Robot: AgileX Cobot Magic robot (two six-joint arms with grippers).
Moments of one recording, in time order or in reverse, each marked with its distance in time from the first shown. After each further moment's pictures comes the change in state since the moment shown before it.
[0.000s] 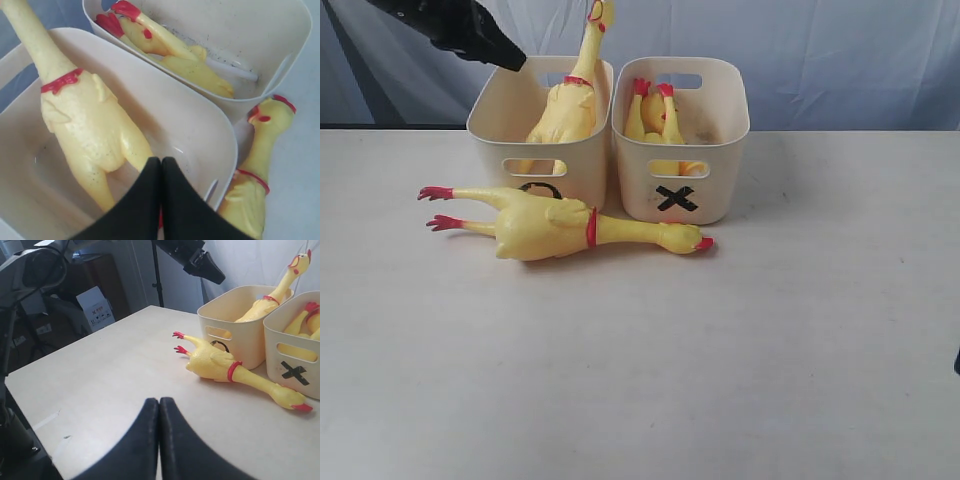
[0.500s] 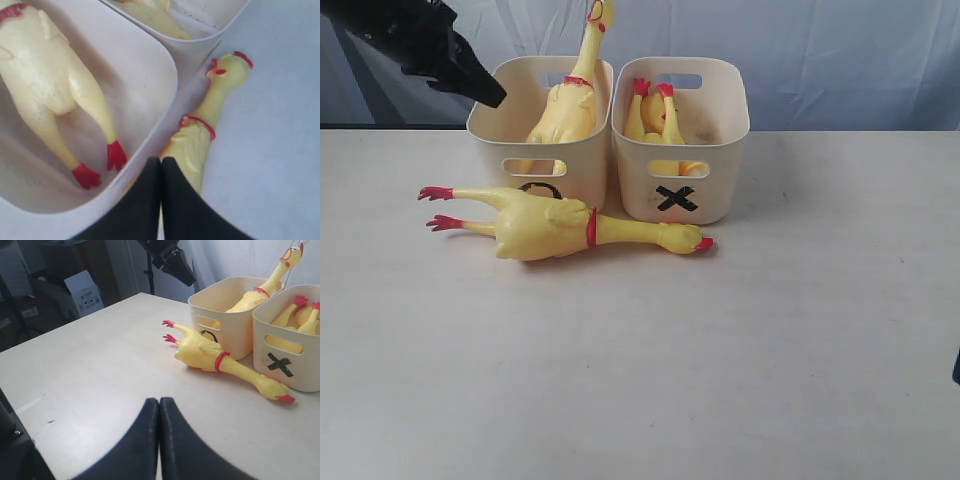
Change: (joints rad) left arm 0.002 -0.212 0.343 0.042 0.002 0.012; right arm 0.000 0.000 0.000 -0.071 0.022 0.000
